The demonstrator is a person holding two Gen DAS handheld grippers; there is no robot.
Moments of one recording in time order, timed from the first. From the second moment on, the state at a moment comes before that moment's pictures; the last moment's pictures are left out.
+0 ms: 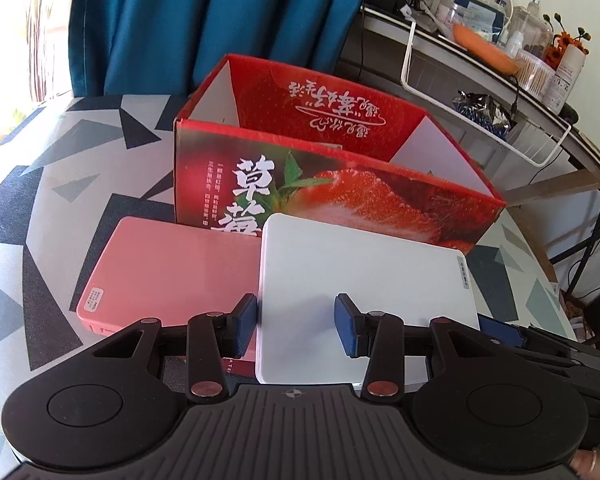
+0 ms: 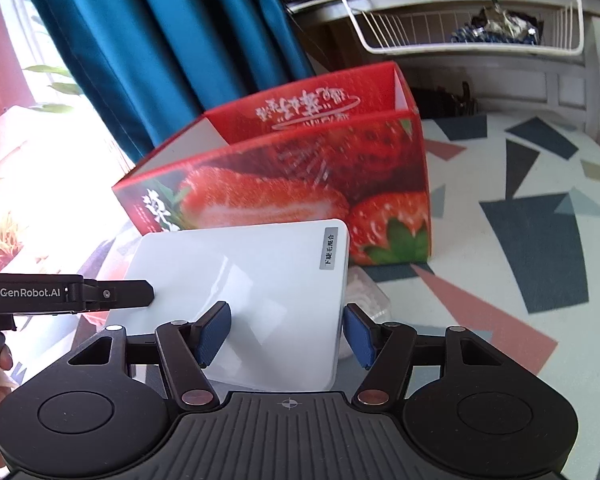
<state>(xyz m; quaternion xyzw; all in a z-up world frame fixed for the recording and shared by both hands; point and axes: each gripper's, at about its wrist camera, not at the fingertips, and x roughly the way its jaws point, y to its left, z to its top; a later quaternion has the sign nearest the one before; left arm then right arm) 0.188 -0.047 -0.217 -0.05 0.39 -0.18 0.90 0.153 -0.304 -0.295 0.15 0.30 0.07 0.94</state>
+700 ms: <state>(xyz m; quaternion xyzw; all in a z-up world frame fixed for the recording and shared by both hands) 0.301 -0.071 -0.132 -0.05 0.32 -0.20 0.92 0.273 -0.310 -0.197 0.03 0.22 0.08 0.97</state>
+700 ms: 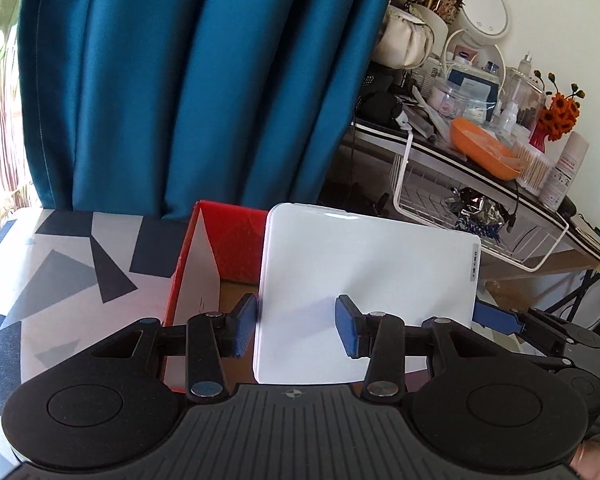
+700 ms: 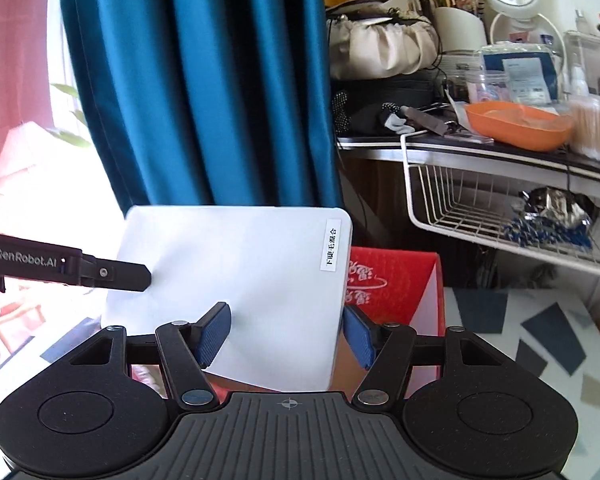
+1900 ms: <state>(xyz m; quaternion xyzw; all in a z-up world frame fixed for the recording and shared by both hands) 0.353 -0.085 -0.189 0.02 0.41 -0.18 0.89 0.346 -0.305 -0.258 0.05 0.39 0.03 0.92</state>
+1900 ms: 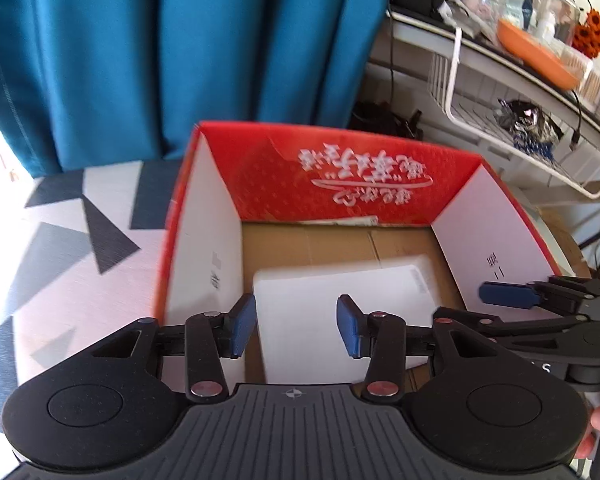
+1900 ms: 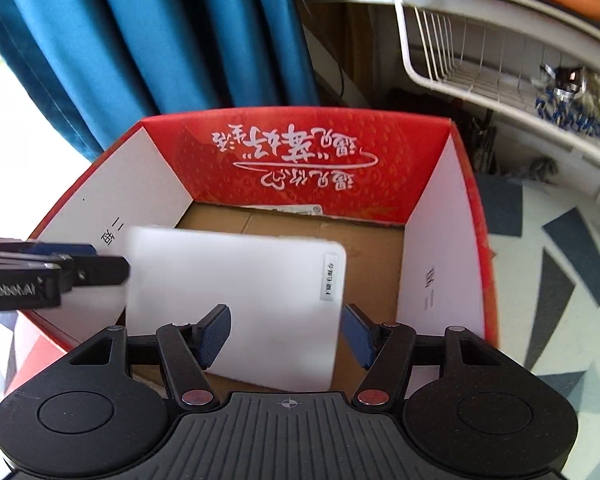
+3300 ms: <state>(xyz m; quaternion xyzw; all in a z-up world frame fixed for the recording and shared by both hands) 0.227 0.045 -0.194 0.02 0.30 -0.13 0.94 0.177 -0.245 -0.287 0.05 0.22 0.01 0.97</state>
